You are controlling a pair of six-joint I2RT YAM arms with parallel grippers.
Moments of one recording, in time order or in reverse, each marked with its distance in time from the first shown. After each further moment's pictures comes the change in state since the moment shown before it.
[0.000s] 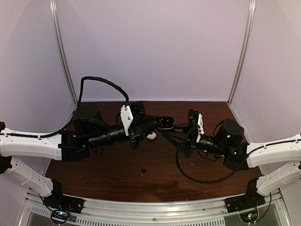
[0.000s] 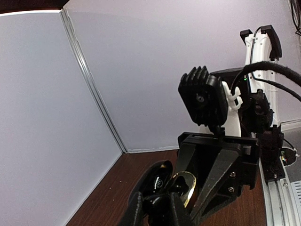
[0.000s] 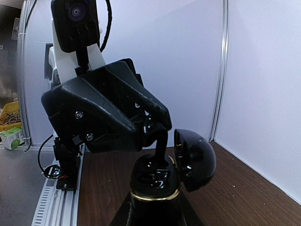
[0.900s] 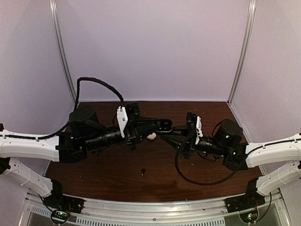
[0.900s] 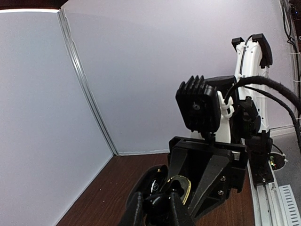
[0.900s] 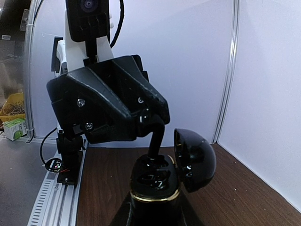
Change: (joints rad) left arm 0.000 -0.035 -0.034 0.014 0.042 -0.037; right arm -0.001 0.013 0.000 0.001 -0.030 -0.044
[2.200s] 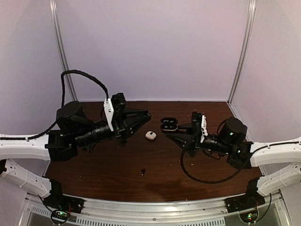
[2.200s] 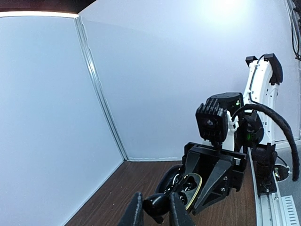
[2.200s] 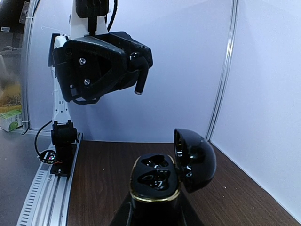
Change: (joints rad) left arm 0.017 -0.102 -0.002 -0.043 -0.043 -0.025; right arm -0.059 -0.068 -0.022 -0.063 -0.050 -0.049
